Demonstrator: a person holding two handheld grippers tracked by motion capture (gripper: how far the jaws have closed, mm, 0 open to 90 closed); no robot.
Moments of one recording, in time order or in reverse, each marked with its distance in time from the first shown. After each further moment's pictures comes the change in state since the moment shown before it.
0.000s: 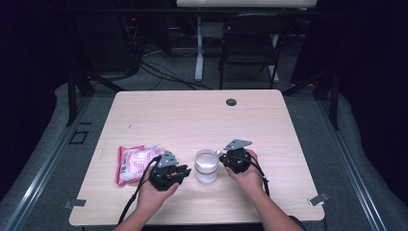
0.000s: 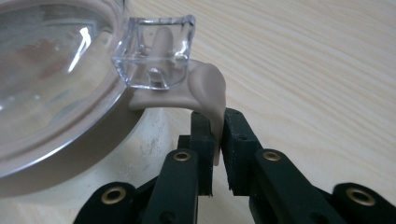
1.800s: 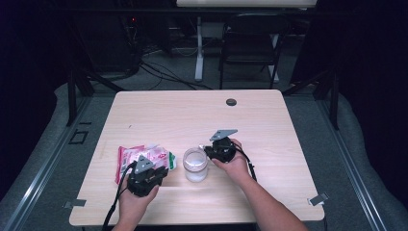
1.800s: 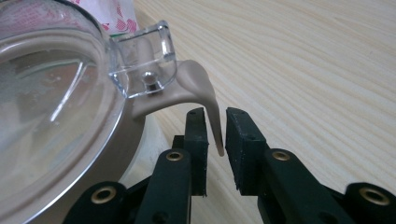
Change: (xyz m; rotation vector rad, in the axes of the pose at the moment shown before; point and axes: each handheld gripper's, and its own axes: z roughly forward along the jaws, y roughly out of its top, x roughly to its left) left arm 0.022 -0.033 -0.050 -0.037 0.202 -0.134; right arm 0.000 0.038 0.047 -0.041 0.211 -0.060
